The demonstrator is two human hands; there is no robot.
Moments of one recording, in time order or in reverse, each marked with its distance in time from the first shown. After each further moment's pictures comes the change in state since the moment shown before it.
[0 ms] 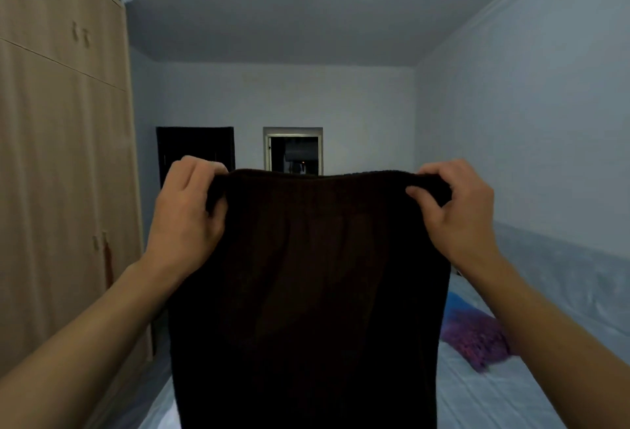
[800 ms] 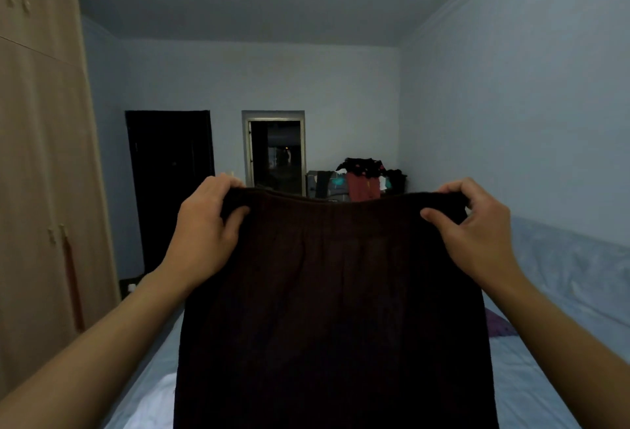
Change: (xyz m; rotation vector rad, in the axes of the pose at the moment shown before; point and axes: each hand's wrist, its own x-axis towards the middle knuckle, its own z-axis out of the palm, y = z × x) left_hand -0.019 0.039 0.119 -0.282 -0.231 -0.178; right_hand -0.044 0.107 -0.008 0.138 -0.106 0.353
